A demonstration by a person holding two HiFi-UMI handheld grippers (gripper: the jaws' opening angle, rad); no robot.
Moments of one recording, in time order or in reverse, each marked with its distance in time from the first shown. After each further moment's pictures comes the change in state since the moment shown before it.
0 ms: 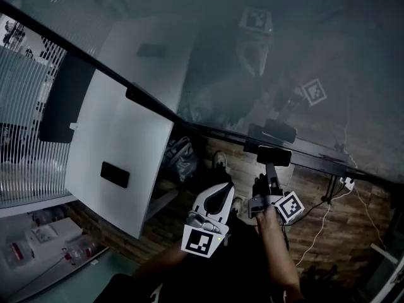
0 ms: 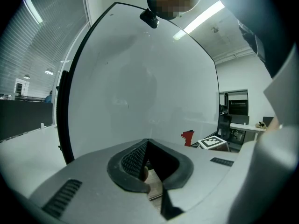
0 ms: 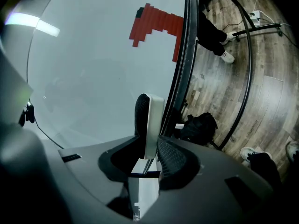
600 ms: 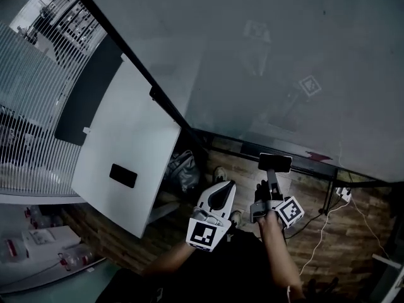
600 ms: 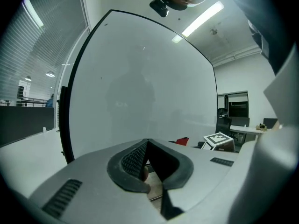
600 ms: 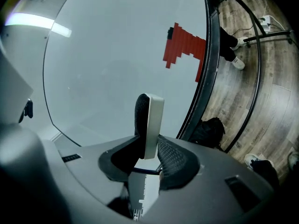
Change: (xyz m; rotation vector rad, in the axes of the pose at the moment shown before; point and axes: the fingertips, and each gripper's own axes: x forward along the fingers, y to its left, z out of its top) left arm -0.020 -0.024 0.031 -0.115 -0.062 0.054; right arm -0.045 0.052 0.015 -0.063 -0.011 0.101
